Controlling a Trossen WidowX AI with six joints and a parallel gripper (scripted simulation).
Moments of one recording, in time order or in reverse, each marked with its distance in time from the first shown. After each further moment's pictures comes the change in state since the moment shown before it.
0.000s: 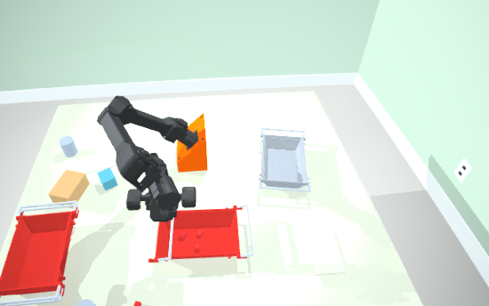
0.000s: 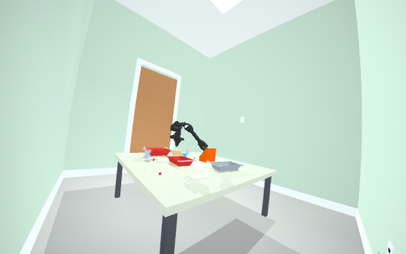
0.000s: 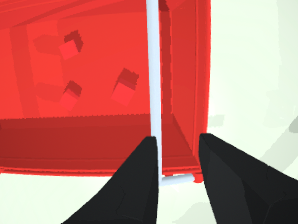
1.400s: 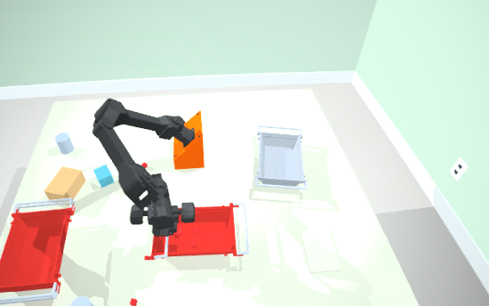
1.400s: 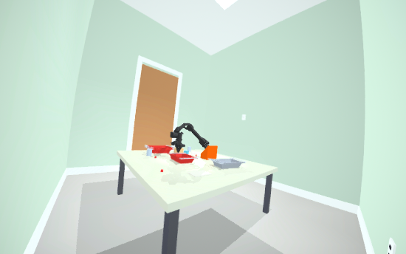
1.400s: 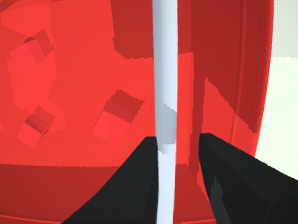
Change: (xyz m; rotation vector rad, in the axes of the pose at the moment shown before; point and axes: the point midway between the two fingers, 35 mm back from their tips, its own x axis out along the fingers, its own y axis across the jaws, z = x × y) arm 0.091 -0.001 -0.008 -0.001 0.025 -0.003
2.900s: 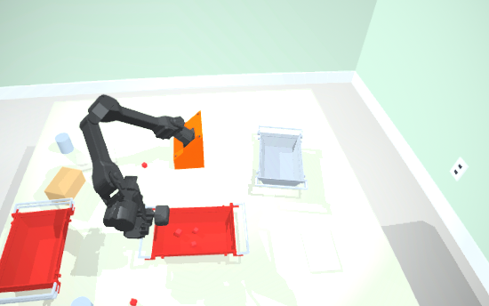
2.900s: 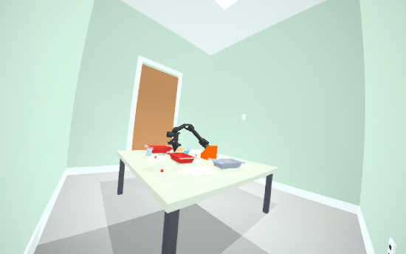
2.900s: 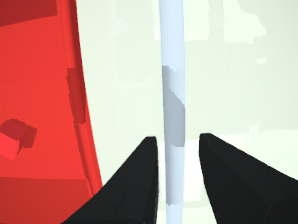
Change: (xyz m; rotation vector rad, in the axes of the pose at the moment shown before) arm 0.003 -0.076 0.004 0.023 -0.023 -0.001
